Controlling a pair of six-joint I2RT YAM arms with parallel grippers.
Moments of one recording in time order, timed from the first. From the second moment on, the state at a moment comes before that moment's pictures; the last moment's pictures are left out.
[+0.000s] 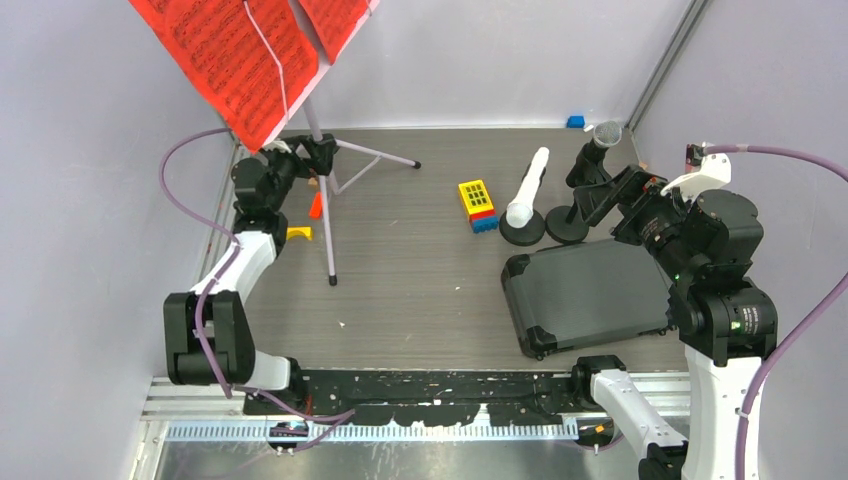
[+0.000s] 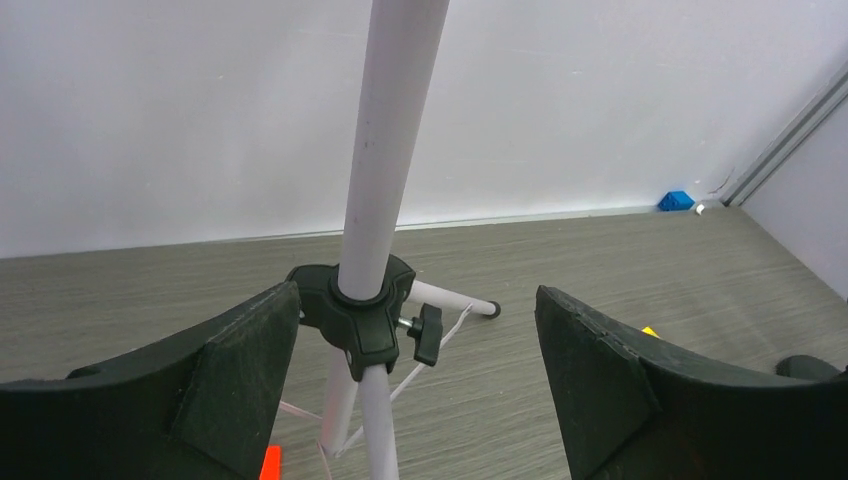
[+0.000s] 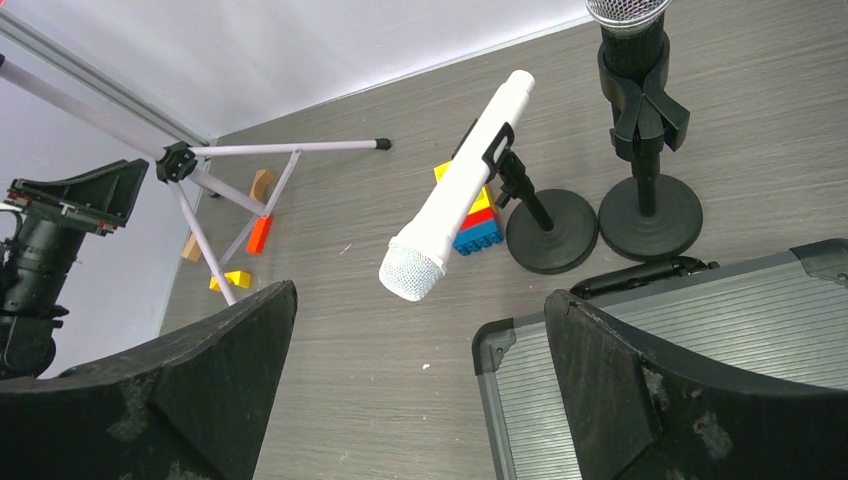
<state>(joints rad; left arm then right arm) 0.02 1.38 0.87 0.65 0.32 -0.26 0.05 0.80 1.47 -0.91 -0.11 0.44</state>
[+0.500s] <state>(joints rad) 0.04 1.57 1.00 0.68 0.41 -0.21 0.05 0.81 1.46 -0.91 -0.13 0.44</state>
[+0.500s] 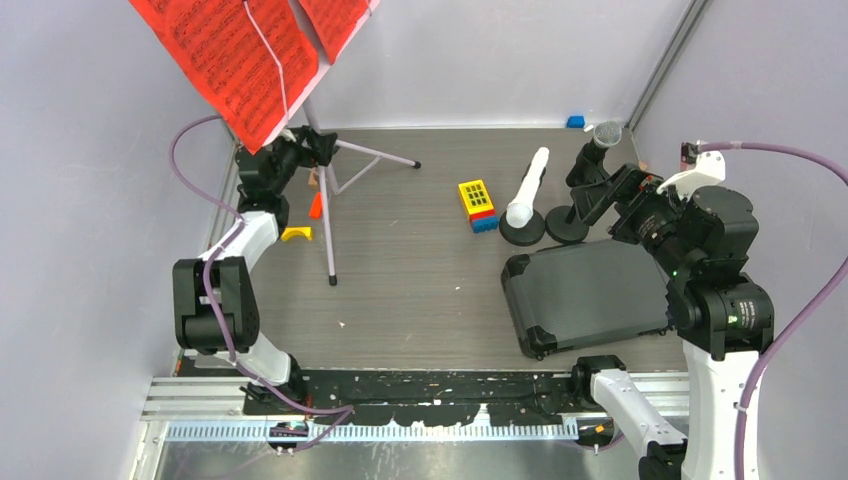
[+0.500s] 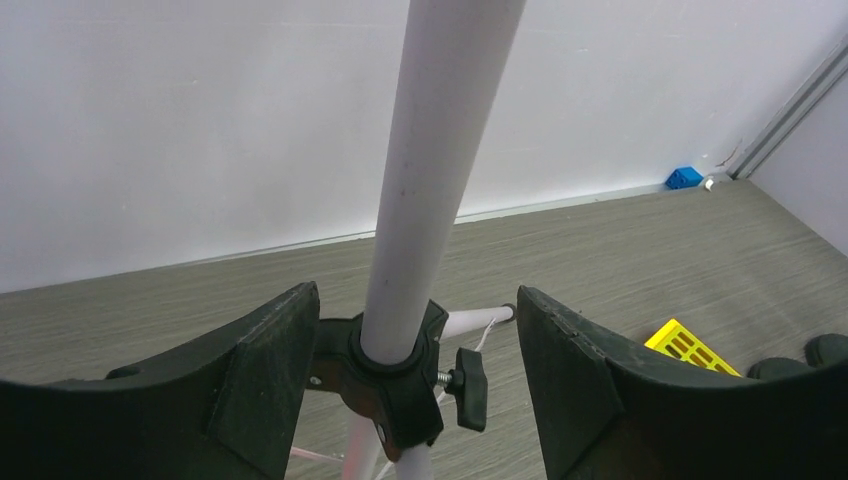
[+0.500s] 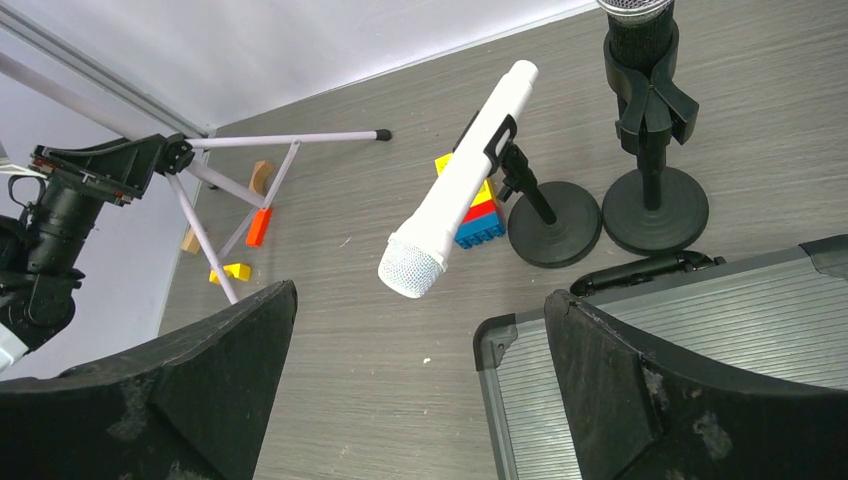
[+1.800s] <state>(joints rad) 0.05 1.69 1.20 0.51 0.54 -0.07 0.05 0.82 1.44 -0.92 -0.14 0.44</state>
